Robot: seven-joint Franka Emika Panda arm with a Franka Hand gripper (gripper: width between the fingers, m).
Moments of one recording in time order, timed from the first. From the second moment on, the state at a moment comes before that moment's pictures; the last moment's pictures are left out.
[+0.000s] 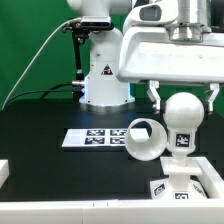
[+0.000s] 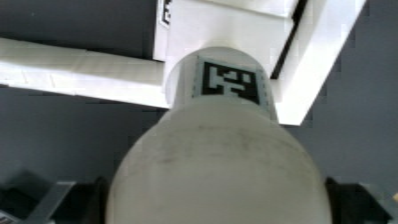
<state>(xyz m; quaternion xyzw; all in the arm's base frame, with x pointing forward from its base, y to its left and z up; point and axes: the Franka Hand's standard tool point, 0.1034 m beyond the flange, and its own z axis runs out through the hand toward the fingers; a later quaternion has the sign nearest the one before) 0.611 0.089 0.139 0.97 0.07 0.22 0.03</state>
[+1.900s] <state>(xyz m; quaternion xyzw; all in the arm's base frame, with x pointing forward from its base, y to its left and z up) 0.631 0.077 0.153 1.00 -0.04 0.03 -0.03</state>
